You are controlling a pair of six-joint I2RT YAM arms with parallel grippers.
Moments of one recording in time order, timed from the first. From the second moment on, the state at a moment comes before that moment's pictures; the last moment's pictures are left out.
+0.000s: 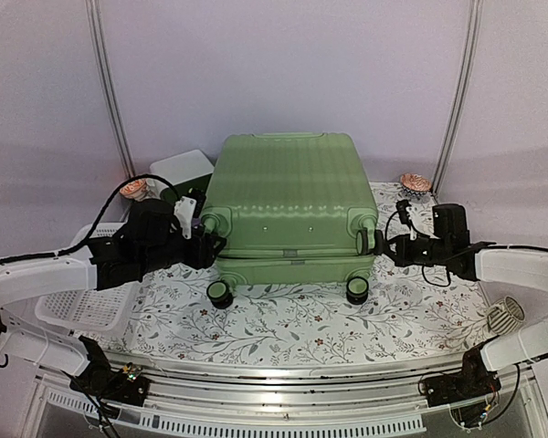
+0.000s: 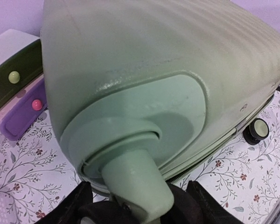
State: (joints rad) left arm -0.76 1.18 0.74 -0.03 -0.21 -0.23; right arm 0.28 1.28 0.59 0.11 -0.38 0.19
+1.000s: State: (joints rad) left arm -0.73 1.20 0.73 0.00 -0.14 -0.21; right arm 0.17 1.65 0.96 0.03 -0.47 0.21
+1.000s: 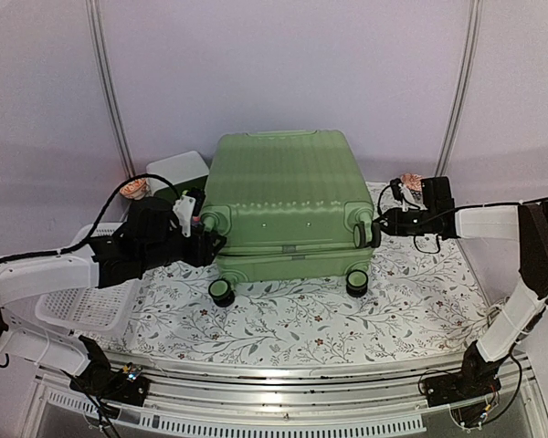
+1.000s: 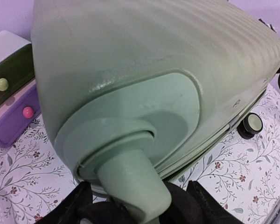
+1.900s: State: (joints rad) left arm -0.87 1.34 0.83 -0.02 -0.25 -0.29; right arm 0.16 1.09 0.80 -0.10 -0.25 0.23
